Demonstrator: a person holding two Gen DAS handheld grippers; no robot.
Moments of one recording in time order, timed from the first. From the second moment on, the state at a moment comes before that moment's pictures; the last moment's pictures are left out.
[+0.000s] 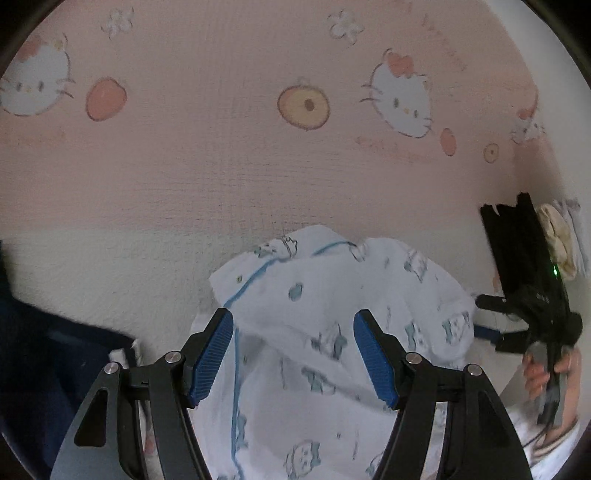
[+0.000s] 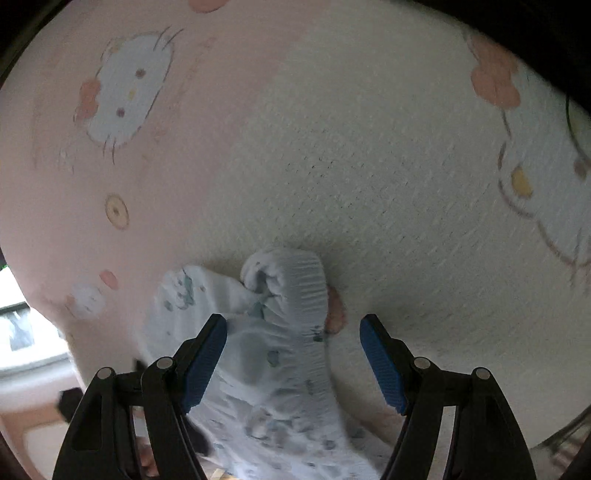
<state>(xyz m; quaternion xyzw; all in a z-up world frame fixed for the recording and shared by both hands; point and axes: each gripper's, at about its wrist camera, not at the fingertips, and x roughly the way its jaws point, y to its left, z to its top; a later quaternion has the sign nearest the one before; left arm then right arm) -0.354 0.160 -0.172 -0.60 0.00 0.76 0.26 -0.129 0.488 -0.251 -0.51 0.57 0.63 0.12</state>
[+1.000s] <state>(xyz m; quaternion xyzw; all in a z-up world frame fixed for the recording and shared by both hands) -0.341 0.271 -0.214 -0.59 0.17 0.74 0.28 -0.168 0.456 -0.228 -0.57 0.38 0.72 0.13</state>
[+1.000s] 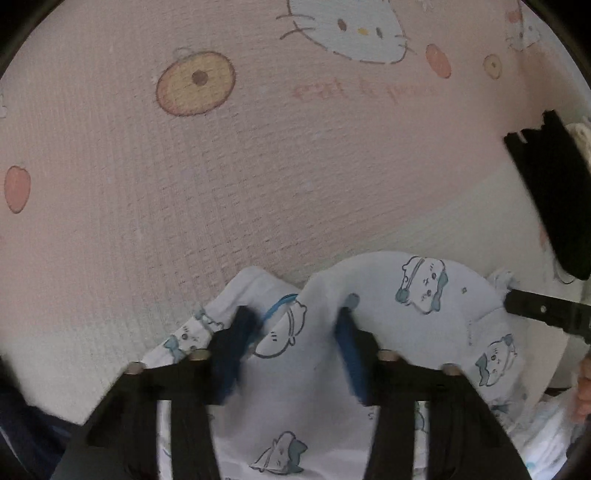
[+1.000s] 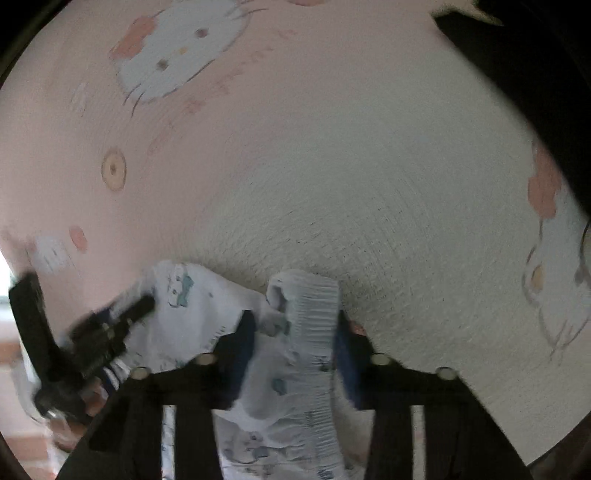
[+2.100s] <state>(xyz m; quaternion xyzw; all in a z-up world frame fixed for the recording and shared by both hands) -0.231 0.174 -0.191 -0.57 0.07 0.78 0.24 -0.099 0.415 -0.216 -0.55 0.42 0.72 0.02</state>
